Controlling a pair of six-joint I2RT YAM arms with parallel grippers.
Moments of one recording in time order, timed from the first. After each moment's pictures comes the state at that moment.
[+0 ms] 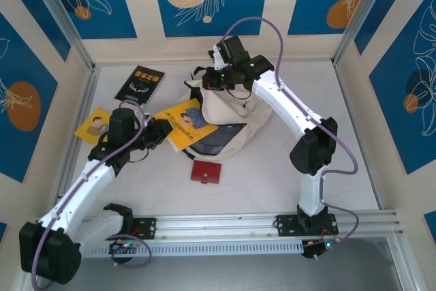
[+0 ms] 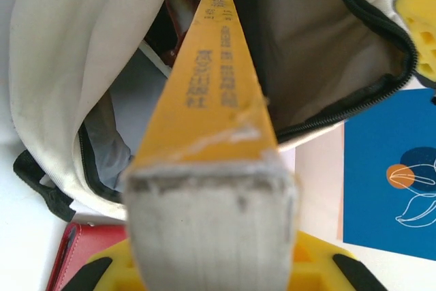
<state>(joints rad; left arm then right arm) -0.29 0.97 0.70 -0.26 0.51 -0.99 0.60 1.95 2.04 -0.89 -0.29 0.48</state>
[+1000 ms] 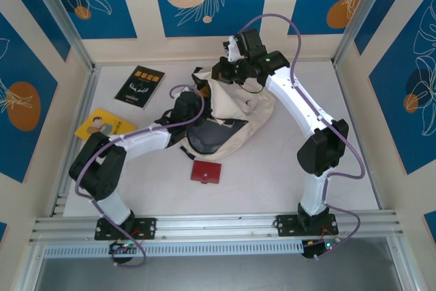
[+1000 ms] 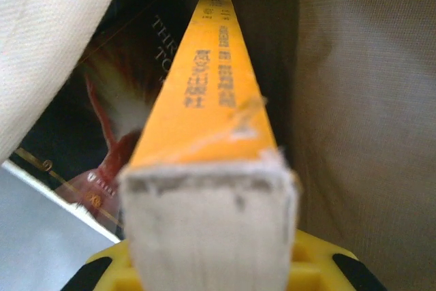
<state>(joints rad) -0.65 1.69 1.02 0.24 -0.06 -1.17 0.49 1.89 2.01 -0.85 -0.44 0.58</state>
